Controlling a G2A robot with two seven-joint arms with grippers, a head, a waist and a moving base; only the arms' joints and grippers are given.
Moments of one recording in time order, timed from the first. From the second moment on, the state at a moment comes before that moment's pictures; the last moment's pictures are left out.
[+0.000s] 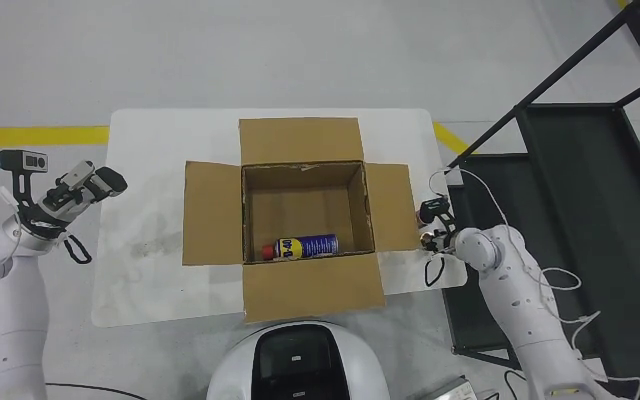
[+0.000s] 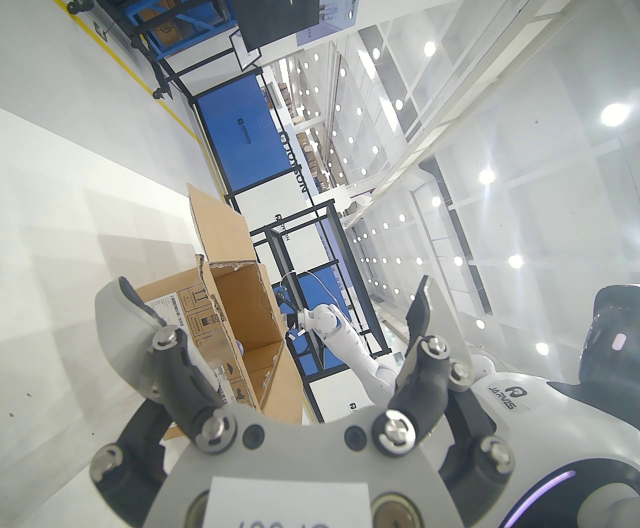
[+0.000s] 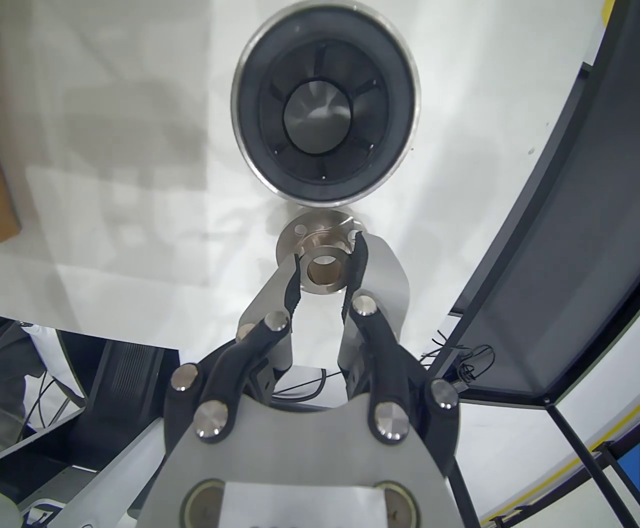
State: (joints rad) left arm 1.09 -1.07 -1.80 -1.12 -0.50 -0.52 -1.30; right arm -1.33 -1.08 1.49 -1.33 -1.04 -0.24 0.98
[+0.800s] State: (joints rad) left arm 1.09 -1.07 -1.80 -1.12 -0.50 -0.52 -1.30; right arm -1.64 -1.04 1.80 -1.80 -0.88 -0.18 0.91
